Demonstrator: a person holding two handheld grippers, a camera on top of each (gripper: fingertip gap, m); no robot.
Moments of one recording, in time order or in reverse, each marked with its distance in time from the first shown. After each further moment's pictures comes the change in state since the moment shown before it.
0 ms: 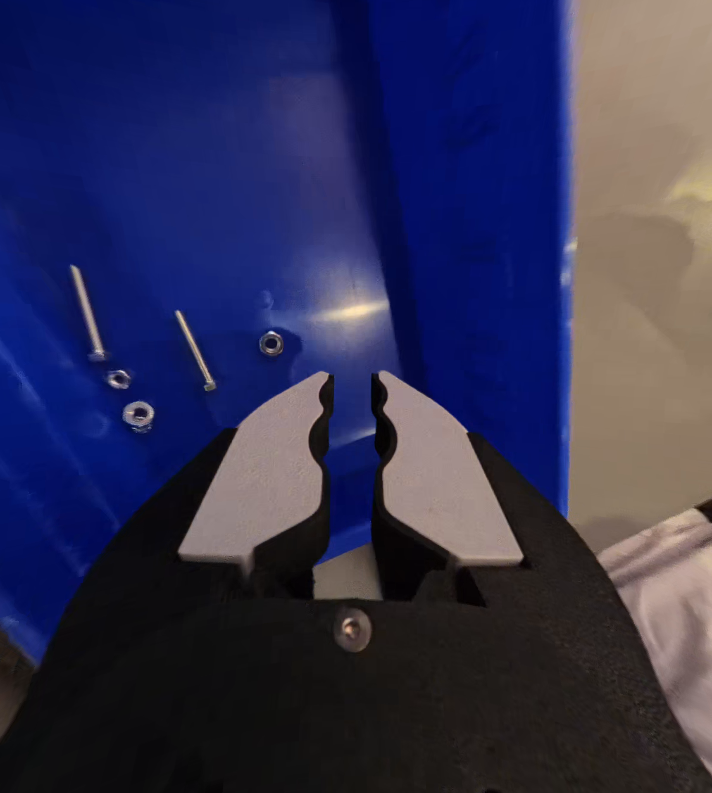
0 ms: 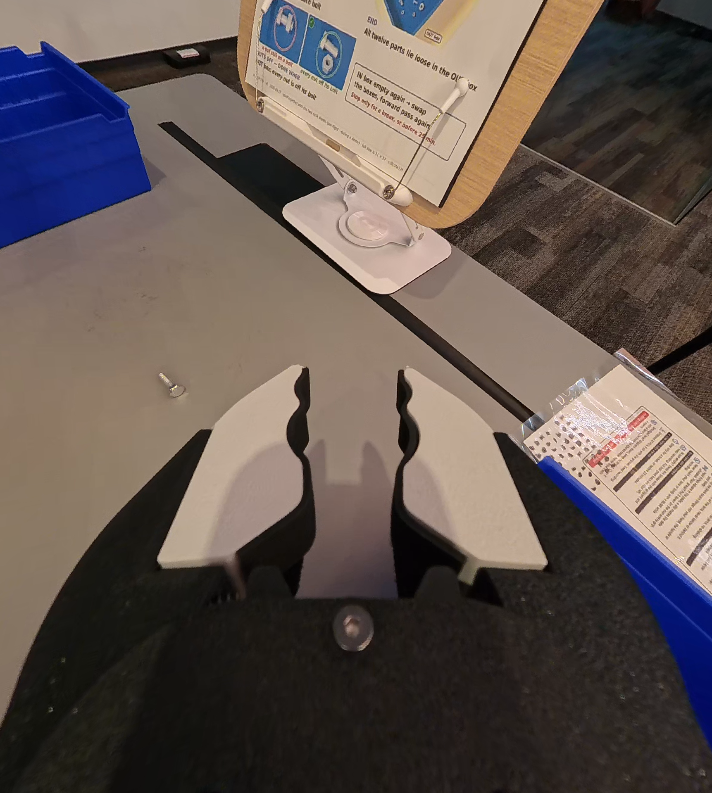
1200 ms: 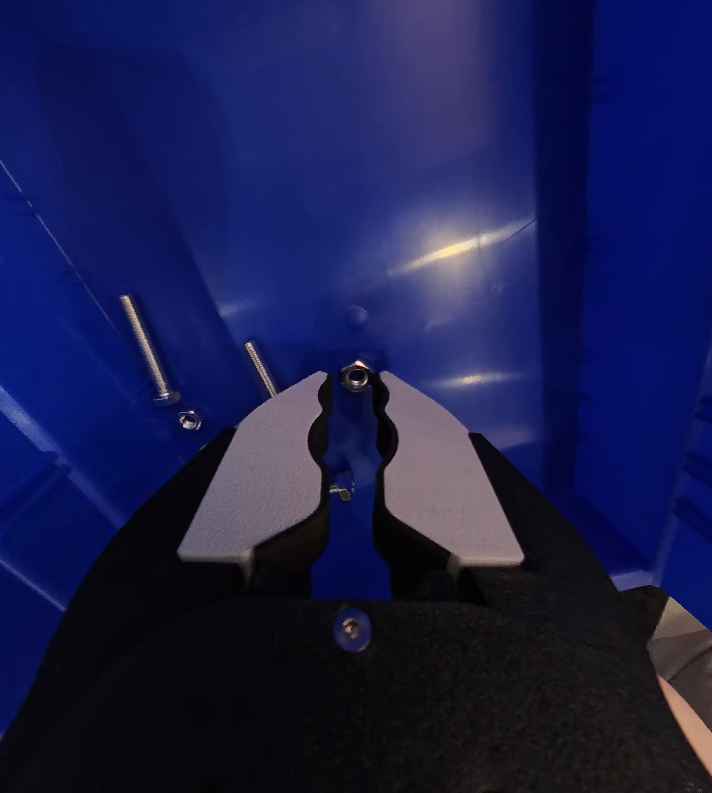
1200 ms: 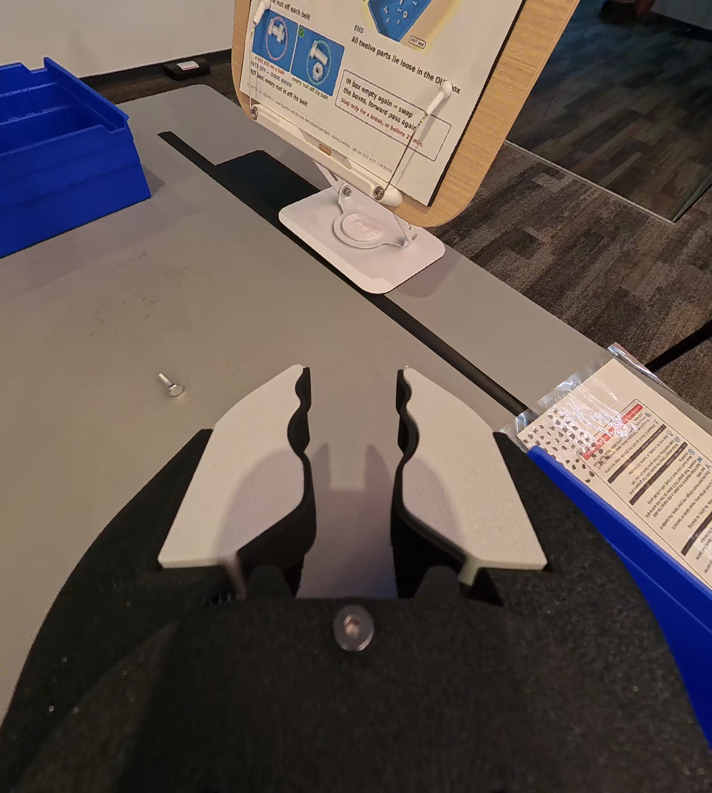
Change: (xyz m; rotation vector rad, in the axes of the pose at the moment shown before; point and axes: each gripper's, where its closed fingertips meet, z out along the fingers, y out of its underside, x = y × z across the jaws) left arm -0.055 0.006 0.048 -0.181 -0.240 0.103; right arm 0.008 0.002 -0.008 0.012 0.000 0.018
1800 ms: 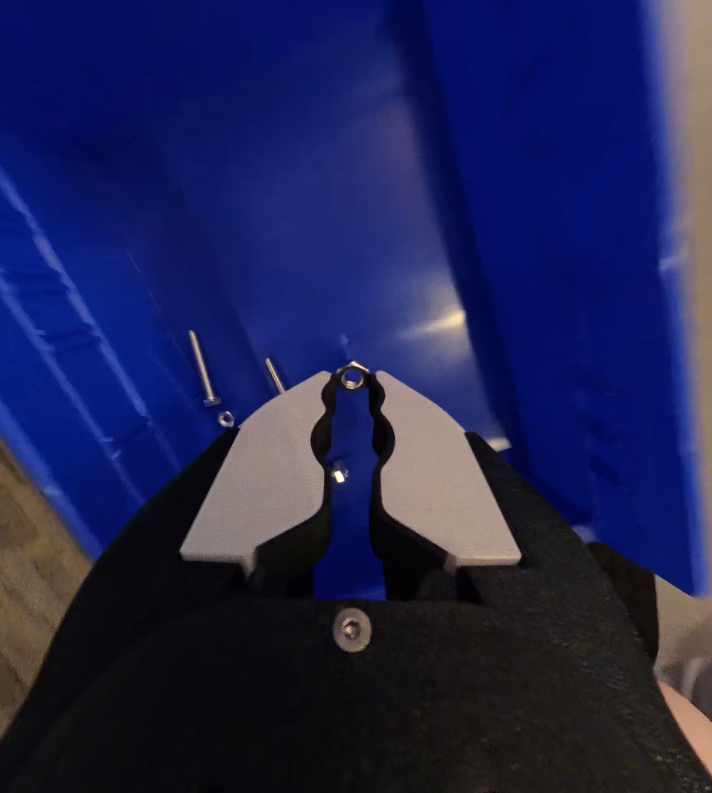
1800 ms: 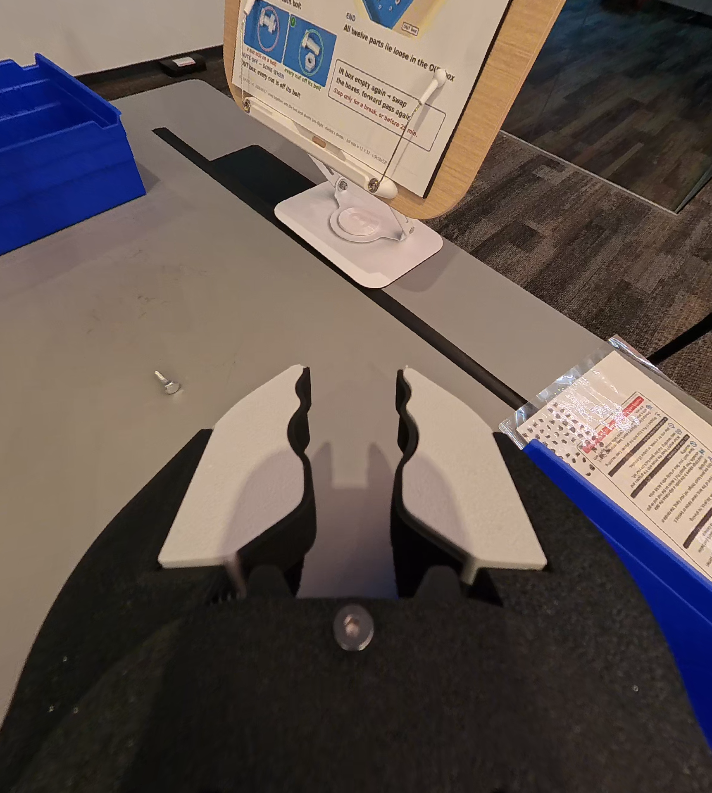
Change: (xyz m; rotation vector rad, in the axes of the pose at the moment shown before) left arm 0.014 -0.023 -0.060 0.240 -0.040 0.079; right arm 0.004 0.004 0.000 -0.009 0.002 0.013
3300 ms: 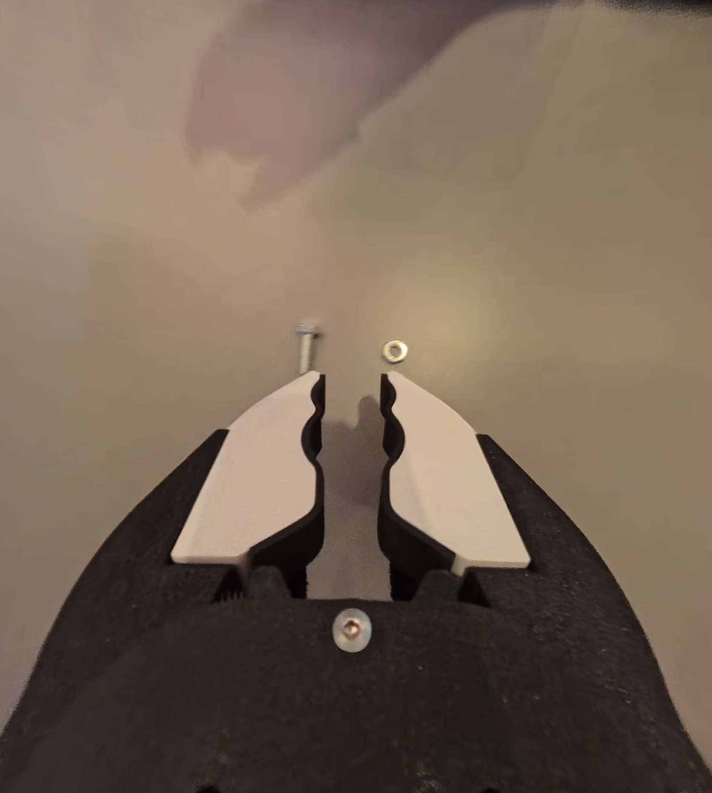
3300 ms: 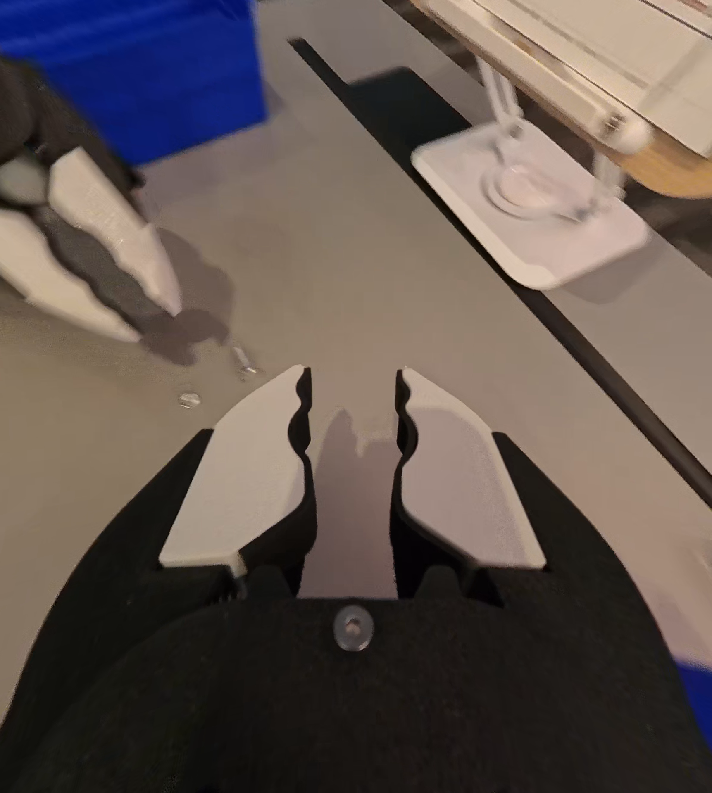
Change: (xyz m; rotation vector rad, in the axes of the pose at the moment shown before) left arm 0.367 -0.074 0.022 0.274 0.395 0.984; right arm -0.083 0.025 0.087 -0.091 -0.308 -0.083
